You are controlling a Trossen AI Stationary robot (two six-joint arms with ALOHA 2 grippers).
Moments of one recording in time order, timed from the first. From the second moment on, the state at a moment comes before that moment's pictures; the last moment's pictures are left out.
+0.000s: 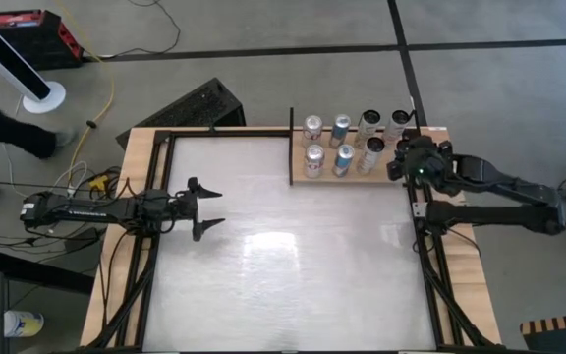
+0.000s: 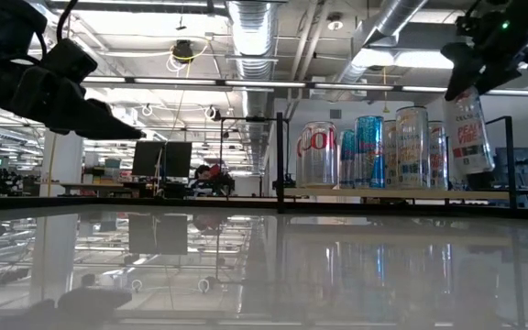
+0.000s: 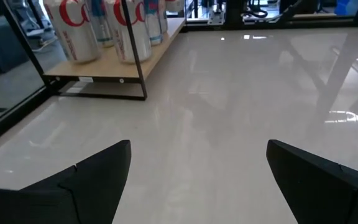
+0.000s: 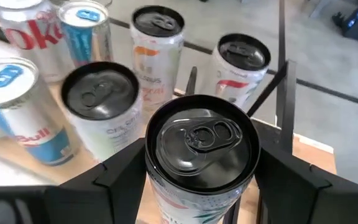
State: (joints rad) left arm 0.05 0.37 0.01 0.19 -0.17 0.05; right arm -0.30 0.66 0.81 -1.02 0.84 0.54
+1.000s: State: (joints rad) left arm 0.05 0.37 0.01 0.19 -0.16 0.04; right arm -0.61 0.55 0.58 -0.65 0.62 0.30
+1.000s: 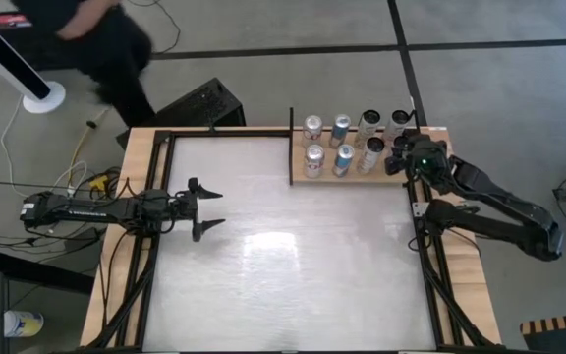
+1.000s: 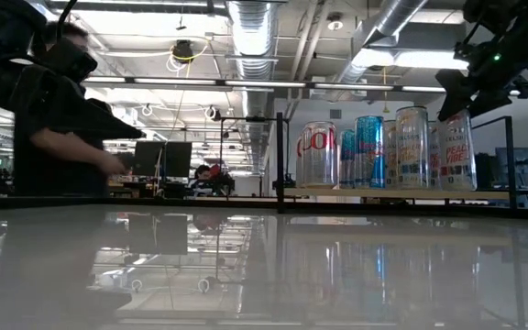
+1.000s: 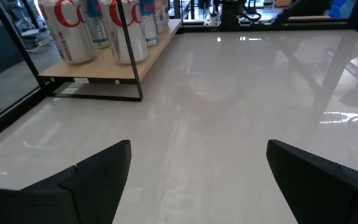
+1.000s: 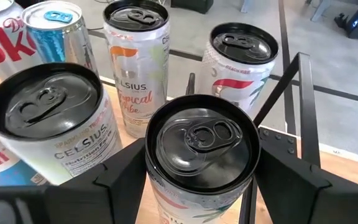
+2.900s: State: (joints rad) left arm 0.05 0.37 0.01 0.17 -0.16 -0.02; right arm -0.41 0.52 0.77 -0.58 0.50 0.26
